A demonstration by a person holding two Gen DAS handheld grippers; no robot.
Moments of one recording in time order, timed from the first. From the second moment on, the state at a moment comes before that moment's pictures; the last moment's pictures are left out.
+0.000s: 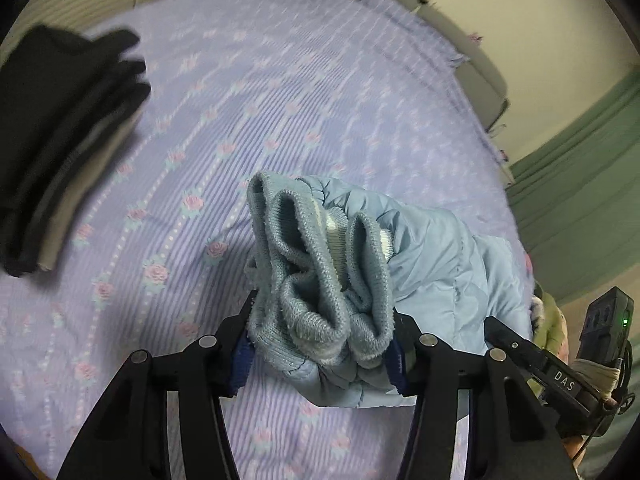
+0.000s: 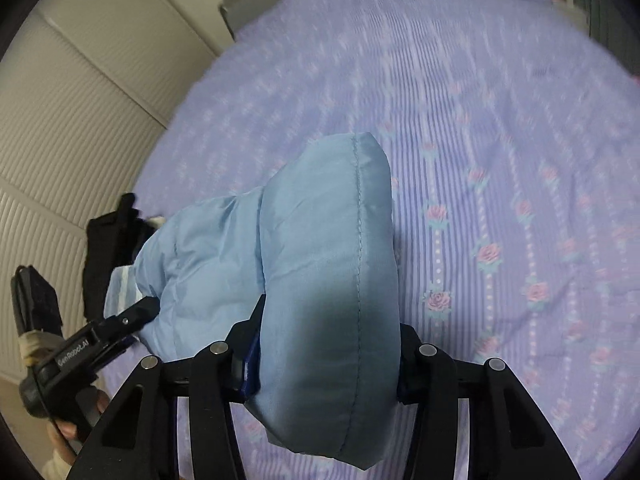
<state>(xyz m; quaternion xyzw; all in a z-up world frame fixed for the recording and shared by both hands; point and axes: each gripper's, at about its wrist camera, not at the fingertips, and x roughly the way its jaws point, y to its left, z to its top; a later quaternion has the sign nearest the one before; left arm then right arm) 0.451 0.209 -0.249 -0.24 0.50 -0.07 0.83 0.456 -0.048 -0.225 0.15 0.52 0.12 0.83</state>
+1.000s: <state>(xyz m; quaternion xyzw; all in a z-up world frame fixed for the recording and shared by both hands) 0.314 0.248 -0.065 -0.22 0.36 -0.06 0.91 0.319 -0.027 -0.045 0.13 0.37 0.20 0.90</state>
